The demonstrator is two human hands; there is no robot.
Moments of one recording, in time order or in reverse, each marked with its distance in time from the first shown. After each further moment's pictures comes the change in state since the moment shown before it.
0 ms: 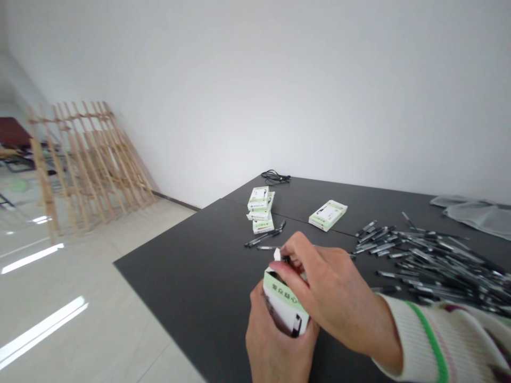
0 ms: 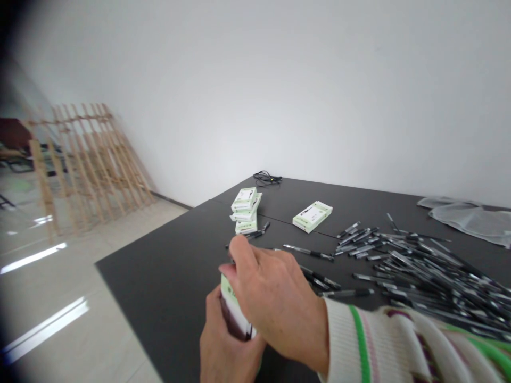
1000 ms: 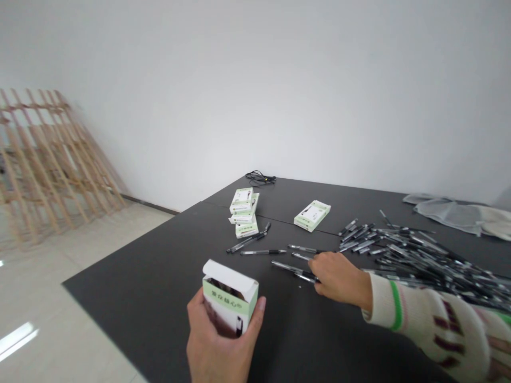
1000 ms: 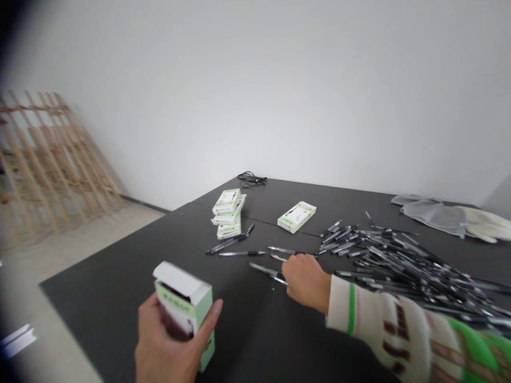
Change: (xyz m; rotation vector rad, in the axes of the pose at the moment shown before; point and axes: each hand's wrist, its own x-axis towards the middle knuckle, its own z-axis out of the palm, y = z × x) left_hand 0.034 -0.012 -0.026 0.142 0.154 -0.047; right_hand -0.038 0.110 0.026 -0.407 -0.776 0.261
